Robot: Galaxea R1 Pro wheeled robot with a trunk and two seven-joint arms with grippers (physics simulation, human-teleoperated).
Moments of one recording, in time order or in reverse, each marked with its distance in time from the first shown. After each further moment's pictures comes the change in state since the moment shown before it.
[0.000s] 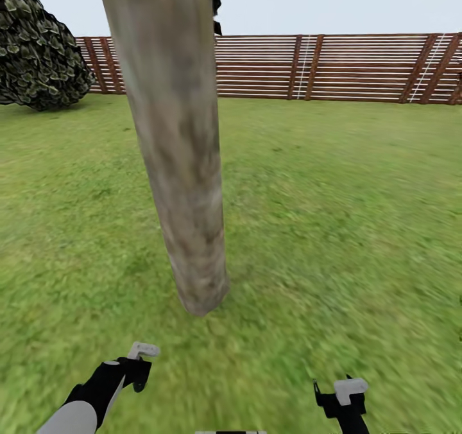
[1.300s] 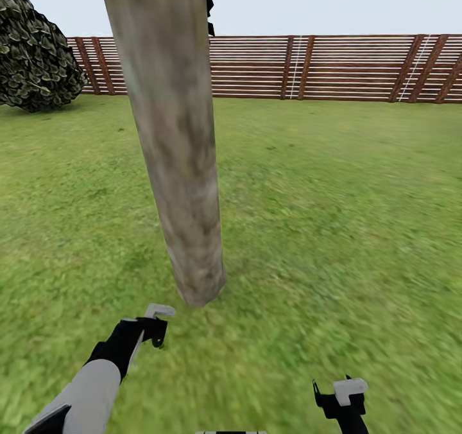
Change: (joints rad) left arm -0.135 -0.080 -0.004 -0.096 -0.002 0.105 -0.012; right arm 0.000 0.001 0.001 0.002 0.001 0.002 0.001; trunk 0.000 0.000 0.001
